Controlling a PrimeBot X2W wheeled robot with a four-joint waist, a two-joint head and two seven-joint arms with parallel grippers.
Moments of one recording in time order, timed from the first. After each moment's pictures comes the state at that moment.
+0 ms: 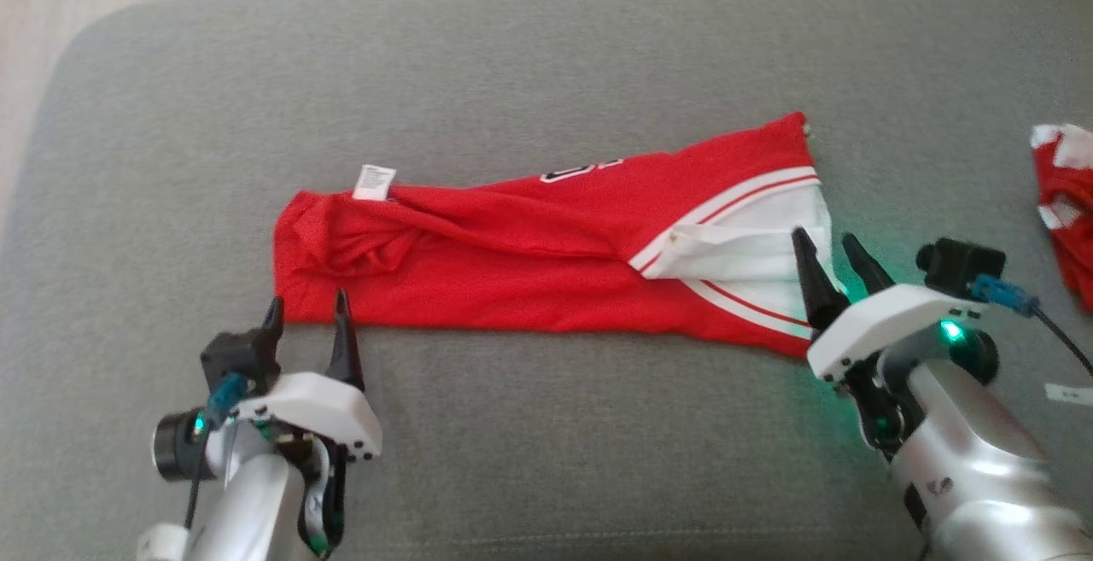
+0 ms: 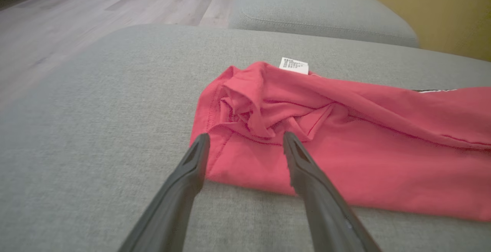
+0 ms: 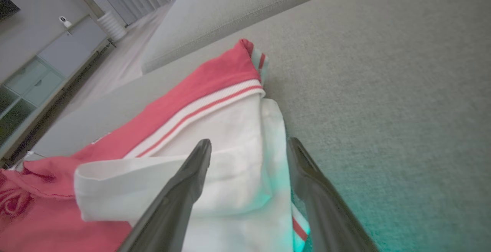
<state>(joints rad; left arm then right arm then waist) -0.24 0.08 -0.24 0.55 -0.28 0.15 -0.25 -0.52 -0.20 0.43 0.88 0.77 0.12 -0.16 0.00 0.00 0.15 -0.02</state>
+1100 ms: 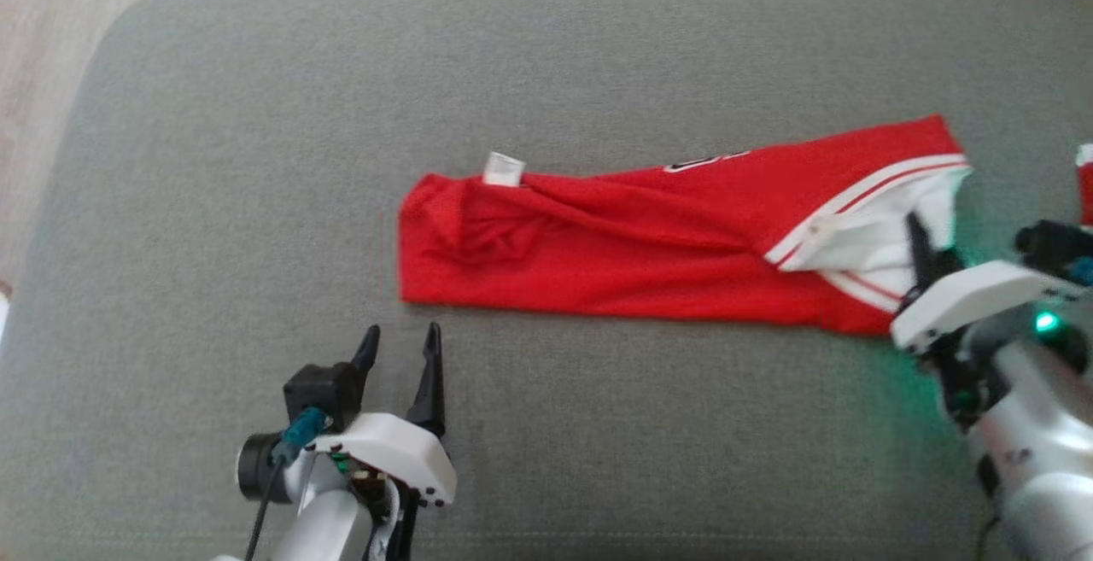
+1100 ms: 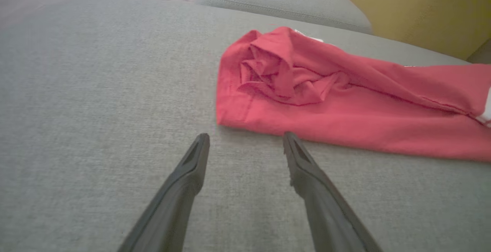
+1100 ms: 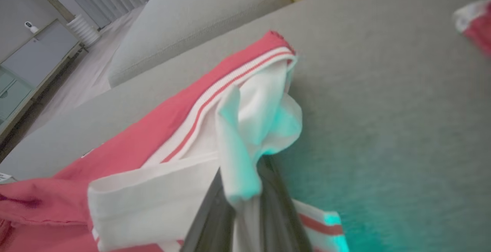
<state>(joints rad) -0.16 0.05 -0.40 0.45 -0.35 0.13 -0.25 -0.57 -0.28 0.37 0.98 0.82 0.12 -0.15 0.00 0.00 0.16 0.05</state>
